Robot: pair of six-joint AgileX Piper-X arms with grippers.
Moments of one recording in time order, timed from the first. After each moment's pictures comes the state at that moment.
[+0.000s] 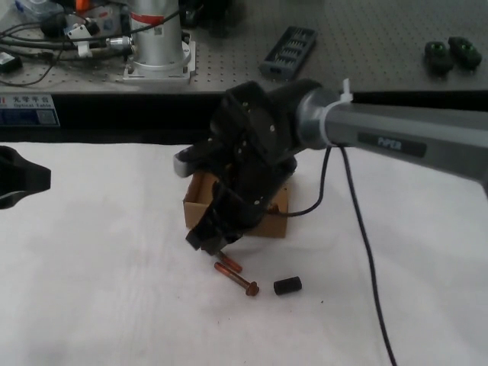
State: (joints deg) left arm 1.3 66.1 -47.7 28.0 23.8 3.0; right arm 44.6 128.2 -100.2 50.2 -14.7 -9.4
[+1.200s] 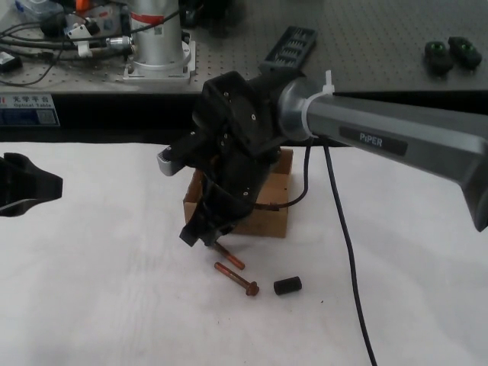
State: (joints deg) left arm -0.6 66.1 -47.7 29.7 23.8 2.9; right arm 45.2 129.6 -106.8 54.6 -8.3 -13.7
